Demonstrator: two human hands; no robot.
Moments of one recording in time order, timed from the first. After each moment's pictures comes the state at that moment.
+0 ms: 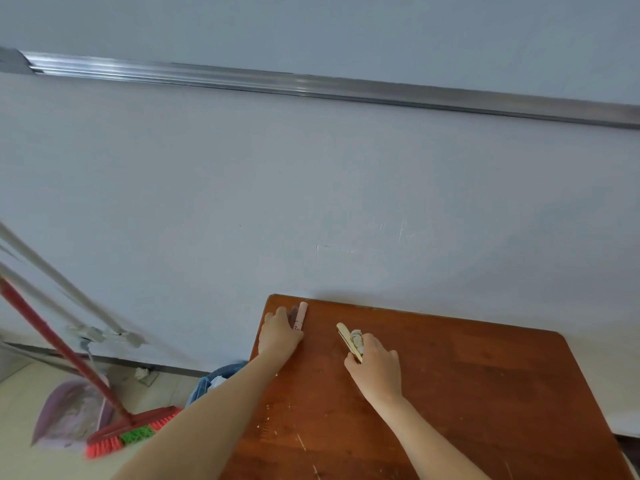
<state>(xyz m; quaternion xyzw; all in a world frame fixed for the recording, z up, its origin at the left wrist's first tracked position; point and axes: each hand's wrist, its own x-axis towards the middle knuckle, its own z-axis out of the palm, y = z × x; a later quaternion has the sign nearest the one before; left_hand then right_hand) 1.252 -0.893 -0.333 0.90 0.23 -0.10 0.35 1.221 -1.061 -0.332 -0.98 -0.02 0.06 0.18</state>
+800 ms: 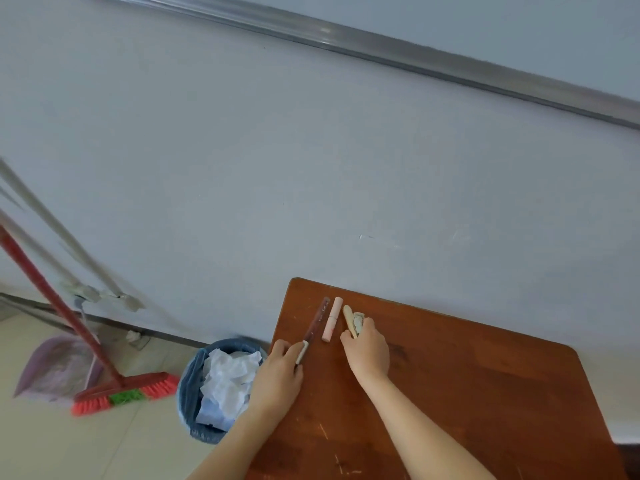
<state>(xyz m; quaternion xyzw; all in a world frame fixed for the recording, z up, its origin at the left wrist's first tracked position) 1.165 -0.863 -0.366 0.92 0.09 -0.05 0.37 1.236 -0.997 -0.332 -0.96 0.10 0.11 0.23</state>
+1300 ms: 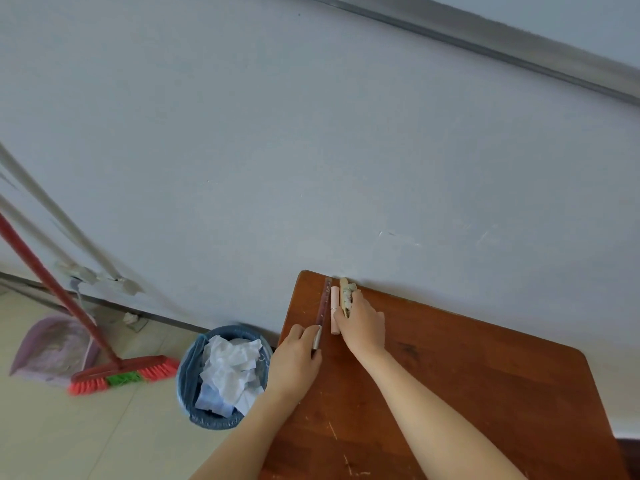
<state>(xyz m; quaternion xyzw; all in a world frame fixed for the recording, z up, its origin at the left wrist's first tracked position) 1.185 -0.866 -0.370 0.92 0.09 -0.02 0.39 1.267 -0.970 -0.341 -0.99 -0.03 0.09 0.15</state>
